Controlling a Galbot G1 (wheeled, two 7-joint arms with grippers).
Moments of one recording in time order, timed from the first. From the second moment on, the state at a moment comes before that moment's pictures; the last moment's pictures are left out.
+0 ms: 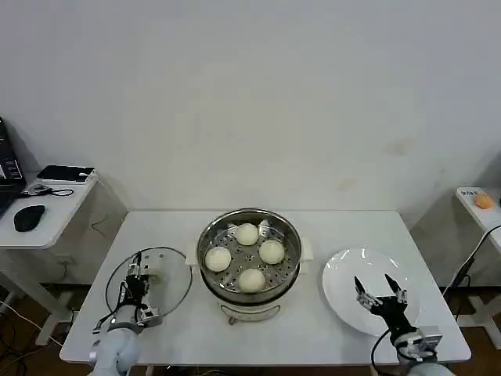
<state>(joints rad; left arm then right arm) 1.17 -1.32 -0.59 -1.43 1.21 0.06 -0.06 -1.54 1.10 0.61 1.84 0.52 0.03 -0.02</state>
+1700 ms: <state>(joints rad) 1.28 -1.25 -0.58 -1.98 1.45 0.34 0.08 -1.52 1.12 0.61 1.82 0.52 0.05 -0.03</state>
